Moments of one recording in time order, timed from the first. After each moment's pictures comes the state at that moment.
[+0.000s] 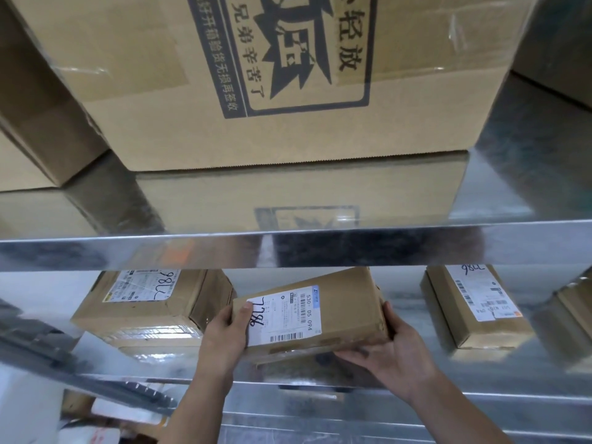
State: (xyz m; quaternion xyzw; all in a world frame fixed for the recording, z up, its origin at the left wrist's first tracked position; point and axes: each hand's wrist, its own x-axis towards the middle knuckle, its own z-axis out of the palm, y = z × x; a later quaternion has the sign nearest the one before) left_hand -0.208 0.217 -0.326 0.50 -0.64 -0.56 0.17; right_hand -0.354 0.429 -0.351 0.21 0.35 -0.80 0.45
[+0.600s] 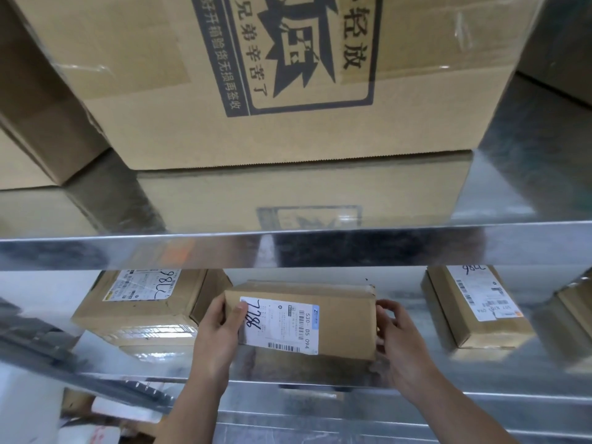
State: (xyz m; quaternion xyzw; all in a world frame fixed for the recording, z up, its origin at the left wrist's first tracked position) left_hand -0.200 0.208 -0.332 0.44 -0.62 -0.60 0.25; right_hand -0.349 0.424 -0.340 0.09 0.68 -0.66 0.32
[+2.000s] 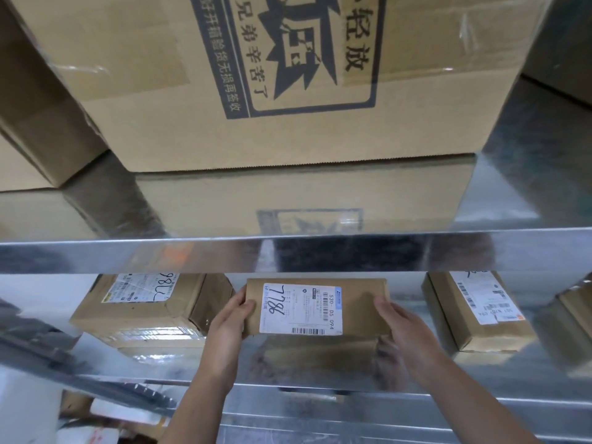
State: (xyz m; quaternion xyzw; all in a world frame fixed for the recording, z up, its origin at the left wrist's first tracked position) left_hand -0.215 0.218 -0.313 0.39 -0.58 -0.69 0.20; right_hand -0.376 0.434 -0.343 0.04 0.70 -0.63 0.35
